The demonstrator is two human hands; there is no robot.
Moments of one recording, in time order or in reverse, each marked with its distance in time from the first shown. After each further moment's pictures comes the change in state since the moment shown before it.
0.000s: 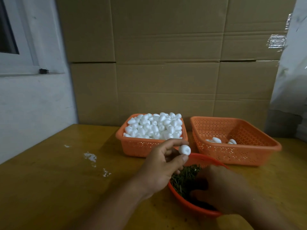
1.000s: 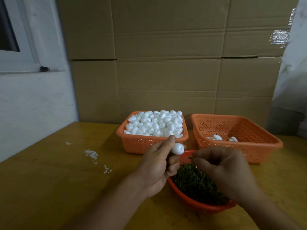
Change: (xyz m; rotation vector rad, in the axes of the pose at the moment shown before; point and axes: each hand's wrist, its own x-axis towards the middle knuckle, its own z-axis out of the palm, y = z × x) left_hand -0.001 0.006 0.002 -0.454 0.068 -0.262; right_hand 0.000 0.001 0.002 0.881 0.519 -0.109
